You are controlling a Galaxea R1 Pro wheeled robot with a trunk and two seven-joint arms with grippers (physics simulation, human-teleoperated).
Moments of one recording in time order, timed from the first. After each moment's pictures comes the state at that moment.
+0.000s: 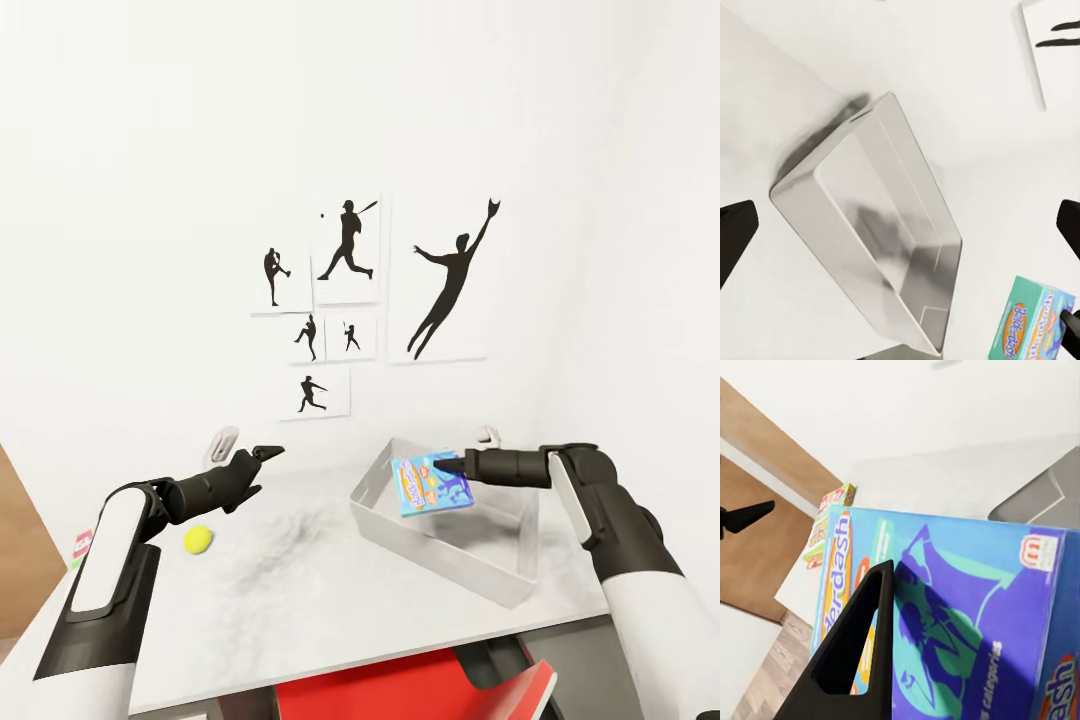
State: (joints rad) left arm -0.51 -0.01 0.17 -1.52 1.38 0.96 0.58; right arm -0.74 -0.18 -0.03 -1.13 -0.15 1.04 1.00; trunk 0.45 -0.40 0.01
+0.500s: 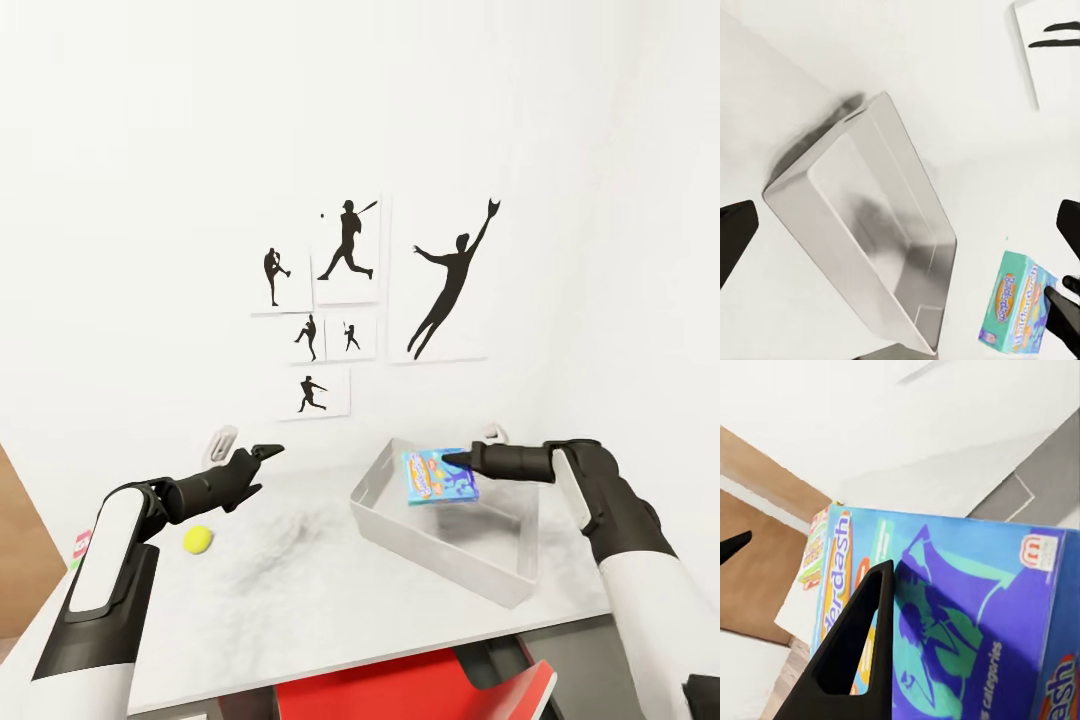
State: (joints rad) left arm -0.51 -0.01 0.17 -1.52 1.39 0.96 0.57; right arm -0.81 -0.18 -0.09 -0.99 -0.15 1.04 0.96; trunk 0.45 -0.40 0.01
